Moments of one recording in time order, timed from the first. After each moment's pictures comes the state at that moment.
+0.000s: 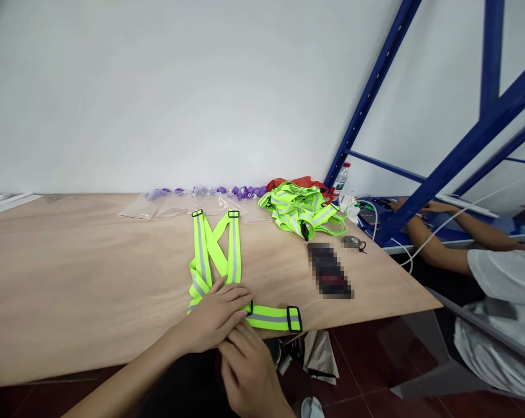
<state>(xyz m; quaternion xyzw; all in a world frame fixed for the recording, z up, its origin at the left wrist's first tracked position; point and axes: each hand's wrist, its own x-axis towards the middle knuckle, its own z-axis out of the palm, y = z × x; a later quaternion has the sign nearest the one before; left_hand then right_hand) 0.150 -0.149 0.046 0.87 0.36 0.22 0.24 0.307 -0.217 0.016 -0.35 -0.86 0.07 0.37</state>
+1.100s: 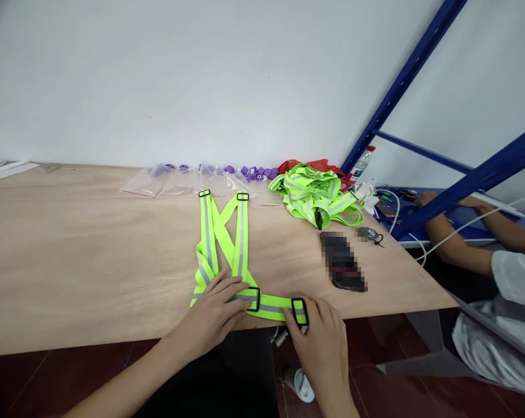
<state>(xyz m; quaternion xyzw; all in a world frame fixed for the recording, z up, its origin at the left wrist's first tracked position) 0.138 -0.175 0.023 0.85 0.38 0.31 0.19 0.400 -0.196 -0.007 -0.64 -0.72 -0.13 0.24</state>
